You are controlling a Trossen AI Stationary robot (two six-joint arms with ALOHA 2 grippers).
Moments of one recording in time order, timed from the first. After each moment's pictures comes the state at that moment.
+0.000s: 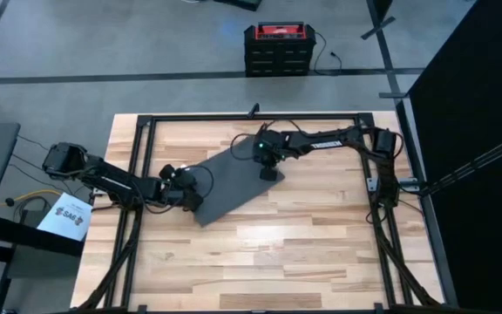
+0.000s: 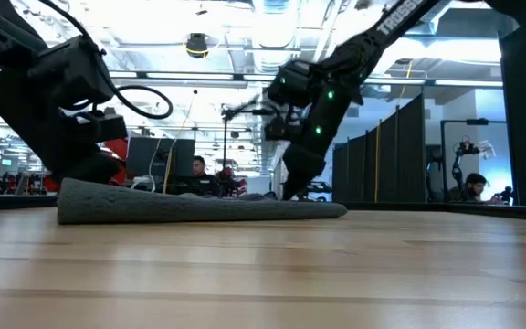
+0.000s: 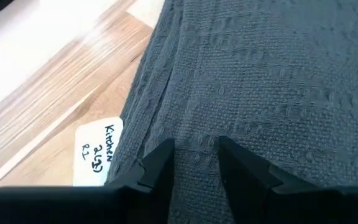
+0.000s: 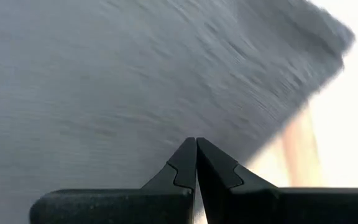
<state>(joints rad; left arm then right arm) -0.13 1.29 0.31 -0.21 -0.71 -0.72 -0.31 1.98 1.28 -0.37 0.09 -0.25</state>
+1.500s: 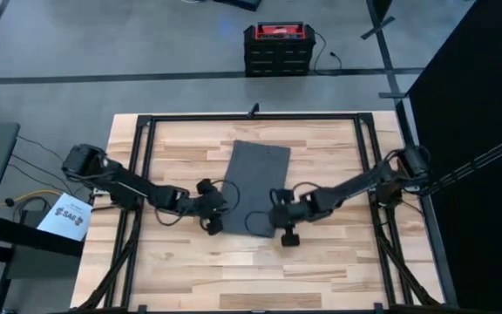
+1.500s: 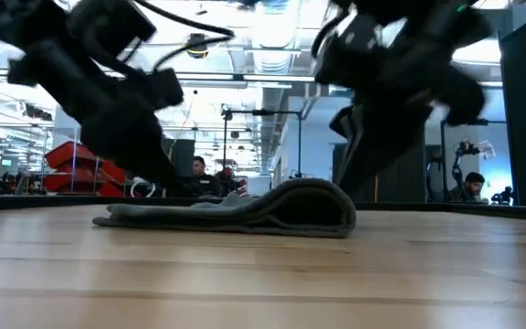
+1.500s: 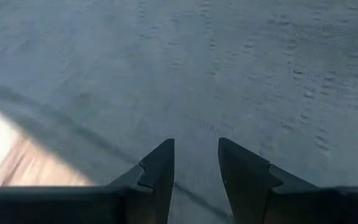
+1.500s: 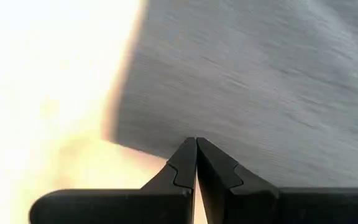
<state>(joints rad) -0.24 1.54 0.54 0.20 -0.39 -0.35 0.29 1.74 0.99 -0.27 0.13 0.17</state>
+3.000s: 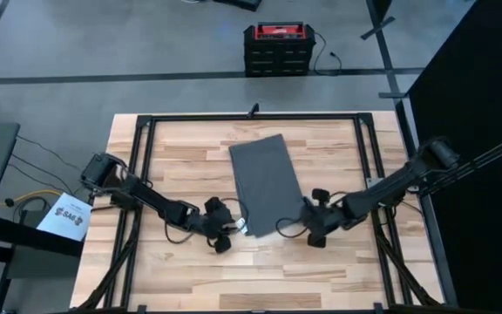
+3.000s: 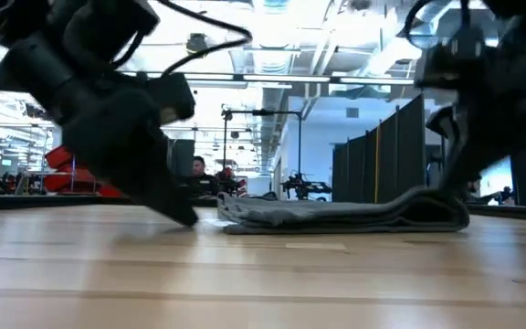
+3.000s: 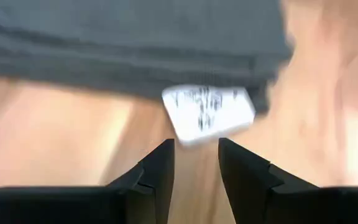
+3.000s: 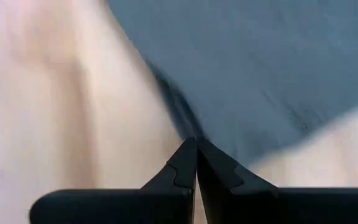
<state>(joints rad) -0.39 1.77 0.68 0.25 -0.40 -0.57 0.46 1.42 0.67 -0.35 0.35 0.52</state>
